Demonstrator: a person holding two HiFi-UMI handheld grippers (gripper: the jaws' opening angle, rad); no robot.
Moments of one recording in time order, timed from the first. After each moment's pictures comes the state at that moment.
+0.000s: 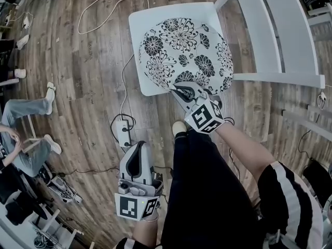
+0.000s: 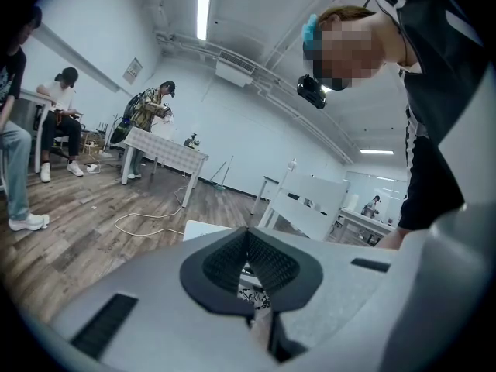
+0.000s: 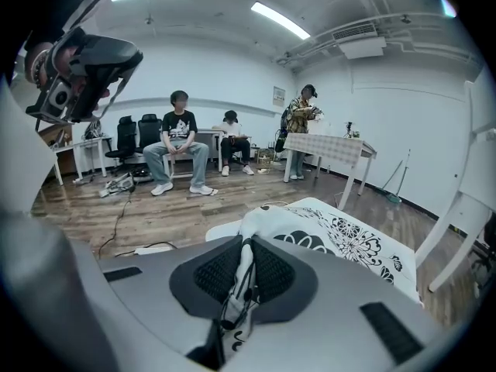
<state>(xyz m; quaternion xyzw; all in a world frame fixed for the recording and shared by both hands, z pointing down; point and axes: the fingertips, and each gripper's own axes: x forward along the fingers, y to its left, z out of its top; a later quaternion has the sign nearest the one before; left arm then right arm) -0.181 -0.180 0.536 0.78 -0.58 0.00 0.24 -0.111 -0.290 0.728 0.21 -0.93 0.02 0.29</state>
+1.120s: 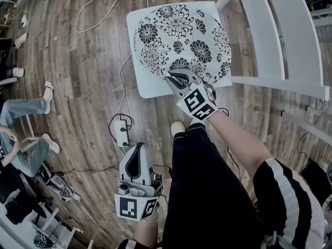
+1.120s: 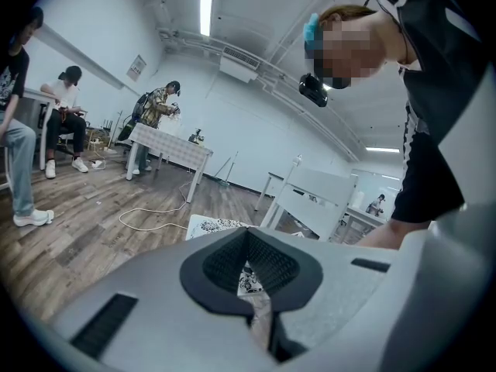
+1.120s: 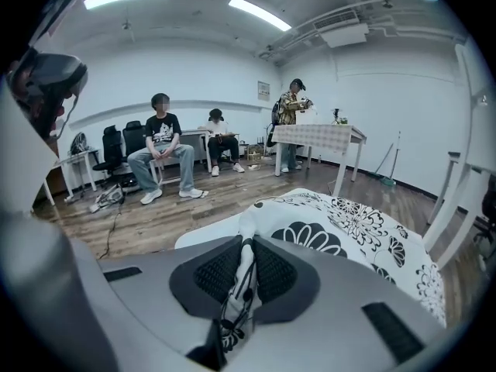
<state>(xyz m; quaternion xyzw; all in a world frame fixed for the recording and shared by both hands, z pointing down) -0.183 -0.188 0.551 0.76 -0.59 0.01 0.25 -0.124 -0.346 0.747 0.23 -0.92 0.08 0.29</state>
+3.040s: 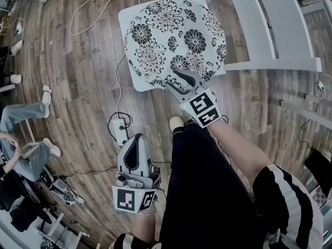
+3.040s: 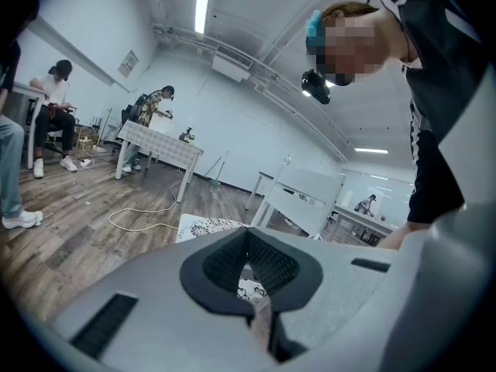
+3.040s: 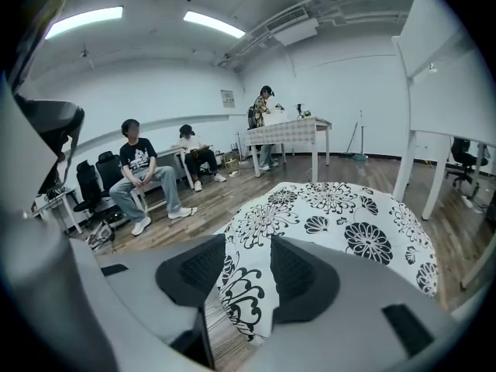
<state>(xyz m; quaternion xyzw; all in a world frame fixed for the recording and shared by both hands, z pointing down) -0.178 -0.182 0.552 0.79 -0.56 0.01 0.25 -0.093 -0.308 0.723 0.32 -0.90 0.18 0.23</state>
